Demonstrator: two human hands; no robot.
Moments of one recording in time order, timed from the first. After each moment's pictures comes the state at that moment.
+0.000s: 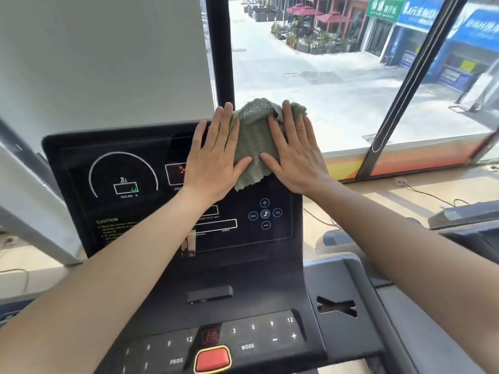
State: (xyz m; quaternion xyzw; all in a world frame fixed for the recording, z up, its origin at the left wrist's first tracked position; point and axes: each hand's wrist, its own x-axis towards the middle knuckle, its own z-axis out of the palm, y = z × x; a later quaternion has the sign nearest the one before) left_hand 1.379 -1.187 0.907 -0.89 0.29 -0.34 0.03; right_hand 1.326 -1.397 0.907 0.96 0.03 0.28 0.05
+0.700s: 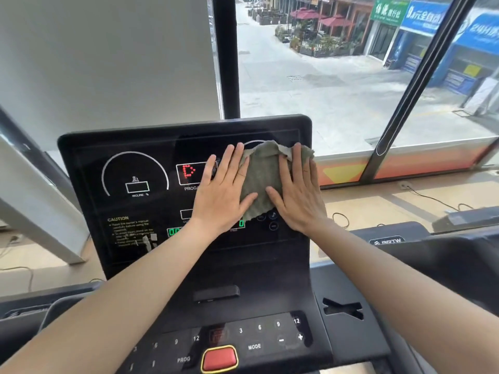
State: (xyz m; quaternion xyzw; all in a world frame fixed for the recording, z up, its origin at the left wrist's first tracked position) left_hand 1.348 -1.167 0.856 -0.89 0.31 -0.32 0.07; right_hand 1.288 -1.368 0.846 0.96 -0.01 0.26 0.00
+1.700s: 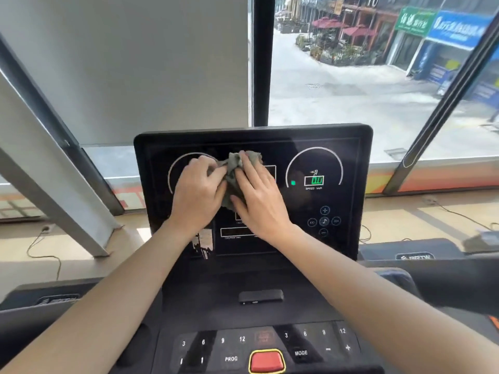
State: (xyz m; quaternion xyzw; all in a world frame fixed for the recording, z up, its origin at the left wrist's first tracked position) left_hand 1.370 -1.018 0.888 -0.86 0.30 -0.39 -0.16; right_hand 1.327 -1.182 0.872 0.92 0.15 0.33 -0.13
